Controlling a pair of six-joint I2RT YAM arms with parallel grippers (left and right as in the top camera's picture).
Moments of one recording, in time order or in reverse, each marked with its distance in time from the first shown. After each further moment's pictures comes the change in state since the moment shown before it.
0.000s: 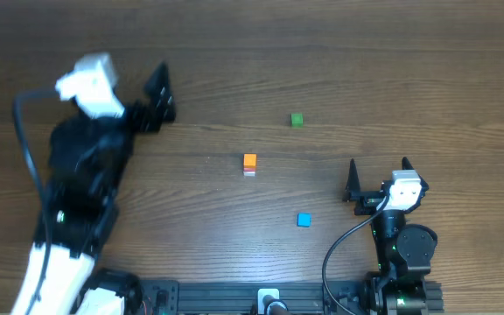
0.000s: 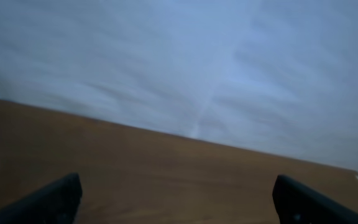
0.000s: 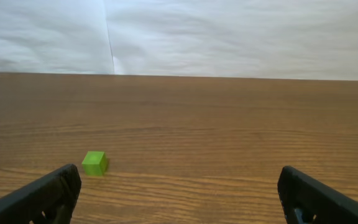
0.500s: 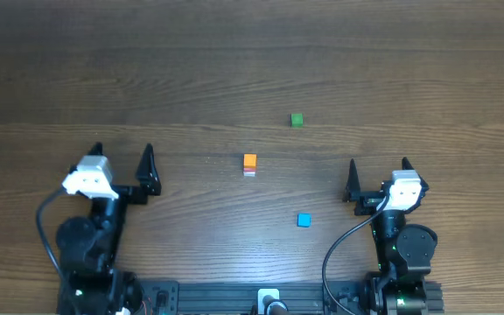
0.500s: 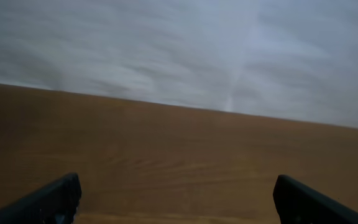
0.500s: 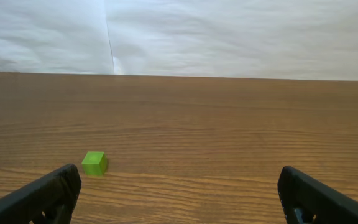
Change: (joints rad) left arm 0.190 -0.631 -0.608 0.045 0.140 0.175; right arm 0.000 0.000 0.000 0.000 0.000 0.001
